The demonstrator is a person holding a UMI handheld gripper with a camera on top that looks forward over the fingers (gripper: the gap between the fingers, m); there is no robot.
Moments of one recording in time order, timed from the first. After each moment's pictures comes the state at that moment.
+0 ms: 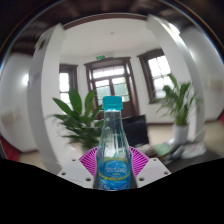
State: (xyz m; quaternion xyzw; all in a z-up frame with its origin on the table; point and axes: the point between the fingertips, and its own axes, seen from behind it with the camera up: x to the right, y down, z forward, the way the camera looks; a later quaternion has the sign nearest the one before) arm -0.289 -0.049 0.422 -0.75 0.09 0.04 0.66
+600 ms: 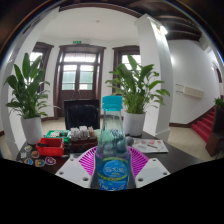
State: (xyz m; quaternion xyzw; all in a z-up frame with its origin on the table) arm -0.049 -0.049 0.266 -0.77 0.16 -0.16 0.59
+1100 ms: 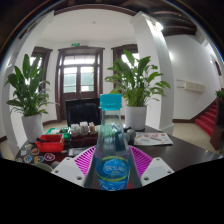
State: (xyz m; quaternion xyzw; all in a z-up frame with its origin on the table) arm -0.048 -0.050 0.229 -0.77 0.17 -0.13 0.61
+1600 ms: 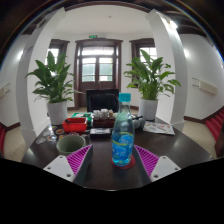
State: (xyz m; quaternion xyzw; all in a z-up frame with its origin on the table) arm -0.120 -0.144 0.231 -0.81 0.09 -0.07 0.57
